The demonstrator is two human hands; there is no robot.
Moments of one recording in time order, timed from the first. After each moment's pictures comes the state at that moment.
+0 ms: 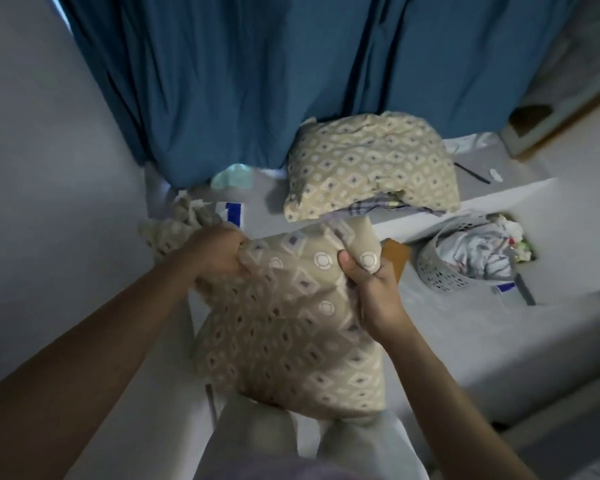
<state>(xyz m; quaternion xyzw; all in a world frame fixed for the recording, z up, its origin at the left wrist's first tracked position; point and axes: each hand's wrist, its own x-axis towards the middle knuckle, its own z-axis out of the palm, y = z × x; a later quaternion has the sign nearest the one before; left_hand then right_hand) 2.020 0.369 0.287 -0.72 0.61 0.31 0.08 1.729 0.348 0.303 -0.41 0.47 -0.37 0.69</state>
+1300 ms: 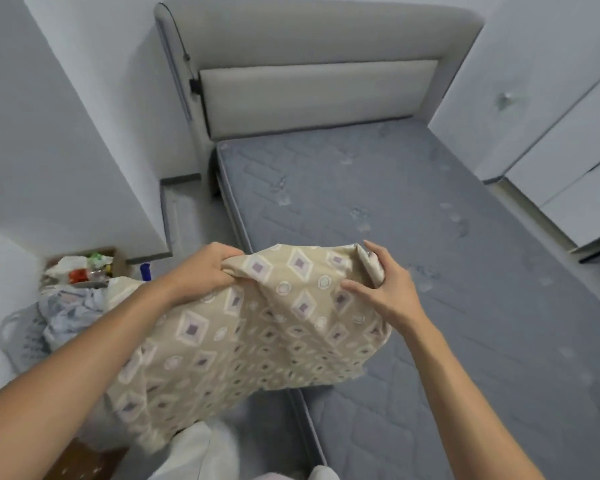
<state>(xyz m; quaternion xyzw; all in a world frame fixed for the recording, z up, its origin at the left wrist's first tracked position) 1.061 0.318 0.363 -0.02 0.87 0.48 0.11 0.979 0.671 0.370 -0.10 0.91 -0.39 0.12</state>
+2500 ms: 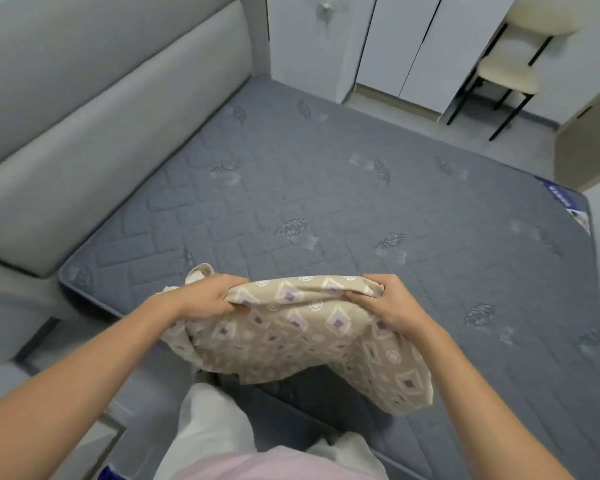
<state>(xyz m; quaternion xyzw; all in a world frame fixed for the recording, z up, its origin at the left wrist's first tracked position) 0.532 0.248 0.284 0.39 0.80 0.23 0.39 0.720 0.579 0.314 0.22 0.79 -0.56 0.11</state>
